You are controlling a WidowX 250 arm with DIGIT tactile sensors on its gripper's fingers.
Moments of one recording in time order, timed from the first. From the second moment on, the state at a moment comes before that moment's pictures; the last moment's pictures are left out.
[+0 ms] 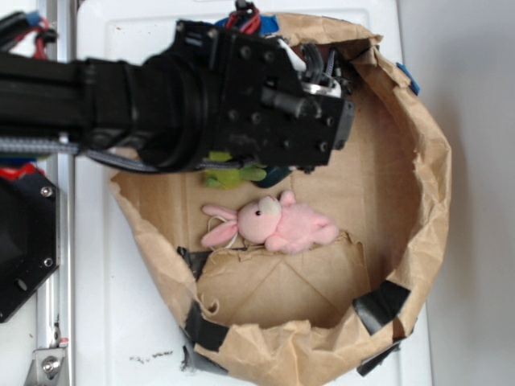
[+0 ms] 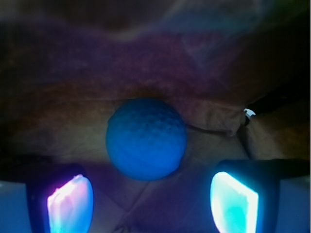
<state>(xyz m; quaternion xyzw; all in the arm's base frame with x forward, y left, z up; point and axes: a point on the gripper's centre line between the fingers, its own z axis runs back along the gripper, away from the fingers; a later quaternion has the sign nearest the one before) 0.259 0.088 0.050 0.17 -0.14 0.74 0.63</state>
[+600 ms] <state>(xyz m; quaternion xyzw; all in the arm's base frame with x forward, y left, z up) 0.259 0.085 0.045 0.19 -0.16 0.74 0.63</state>
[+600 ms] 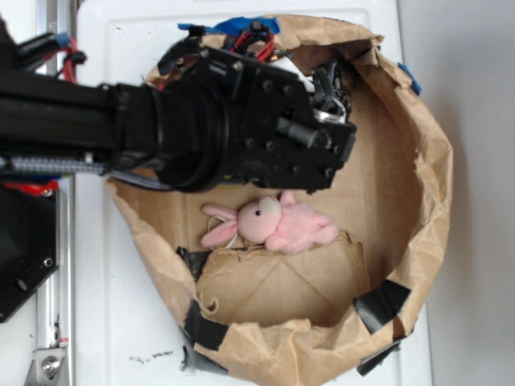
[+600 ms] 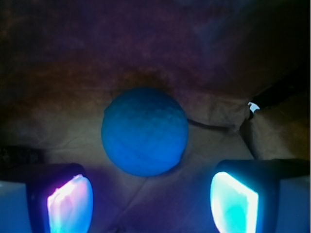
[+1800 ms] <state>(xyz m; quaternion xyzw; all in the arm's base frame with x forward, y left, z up) 0.268 0.087 0.023 0.24 -0.18 0.74 0.60</state>
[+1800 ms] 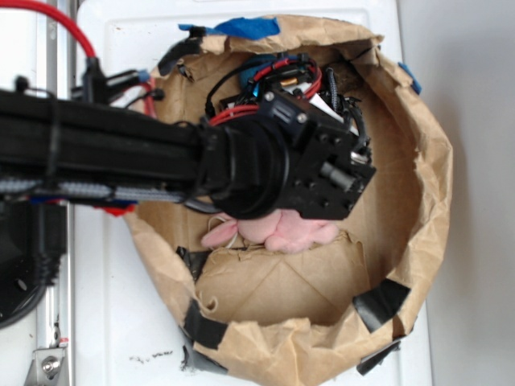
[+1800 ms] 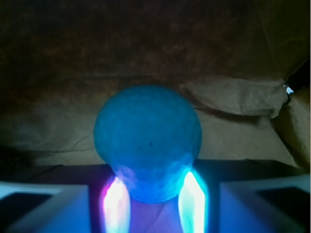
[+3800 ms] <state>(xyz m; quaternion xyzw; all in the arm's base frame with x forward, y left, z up) 0.222 -0.004 0.155 0.11 0.04 0.37 0.92</state>
